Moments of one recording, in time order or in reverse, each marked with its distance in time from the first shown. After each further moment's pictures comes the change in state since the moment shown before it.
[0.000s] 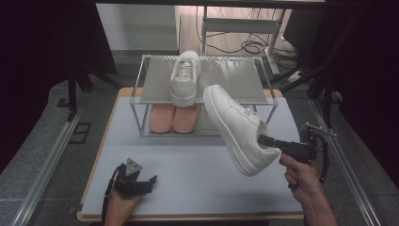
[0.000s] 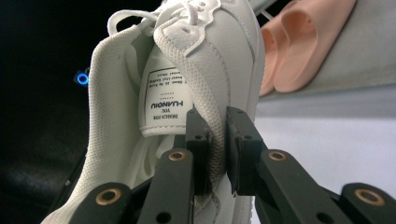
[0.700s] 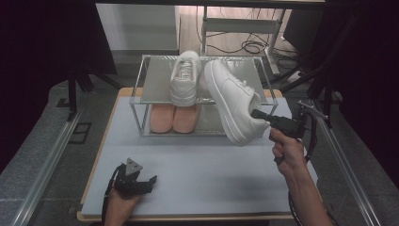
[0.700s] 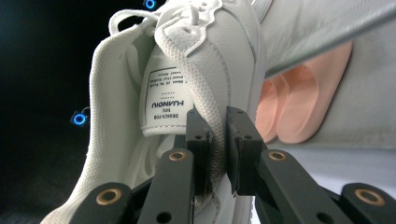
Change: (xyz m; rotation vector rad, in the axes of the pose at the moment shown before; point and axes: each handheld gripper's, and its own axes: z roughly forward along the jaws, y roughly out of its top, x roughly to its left) left arm 0.000 0.000 0.000 -0.003 0.001 -0.001; right arm 0.004 0.046 0.039 -0.122 -0.023 0.037
